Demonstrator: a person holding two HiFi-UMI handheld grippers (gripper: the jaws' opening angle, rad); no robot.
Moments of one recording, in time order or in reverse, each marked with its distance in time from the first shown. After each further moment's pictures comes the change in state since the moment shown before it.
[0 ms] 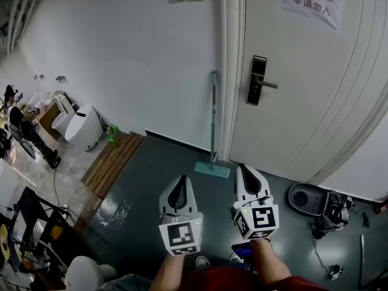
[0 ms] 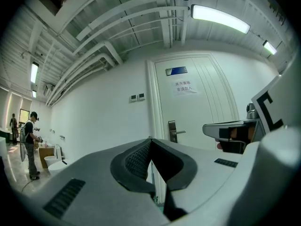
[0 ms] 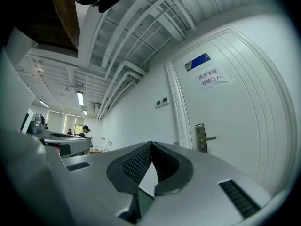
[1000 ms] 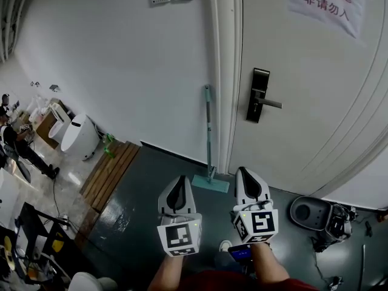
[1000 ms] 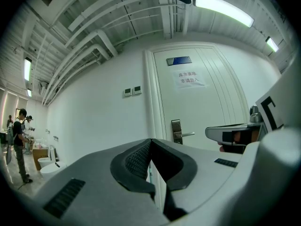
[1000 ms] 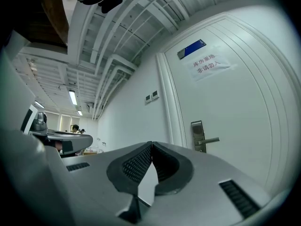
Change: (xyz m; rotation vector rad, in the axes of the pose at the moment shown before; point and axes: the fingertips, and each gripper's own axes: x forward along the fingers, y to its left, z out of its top) left arm 0.196 -0.013 -0.001 0.012 0.005 -0.015; right arm 0.152 -0.113 -0.012 0.025 0.008 -0.022
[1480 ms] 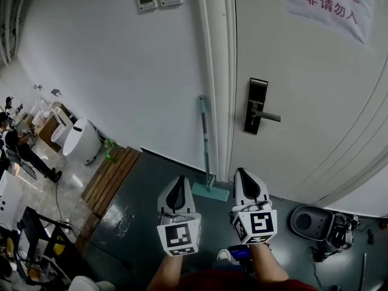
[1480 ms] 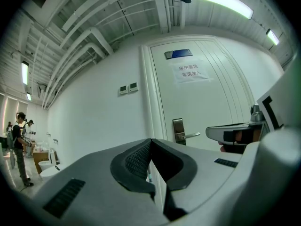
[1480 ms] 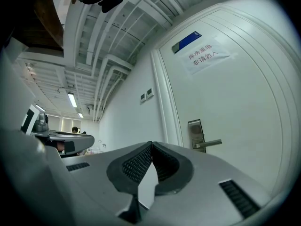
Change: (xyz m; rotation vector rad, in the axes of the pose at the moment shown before) left arm 0.087 -0.028 0.003 0.028 0.004 0.021; right arm 0.061 -0.067 0.000 0.025 -0.008 0.025
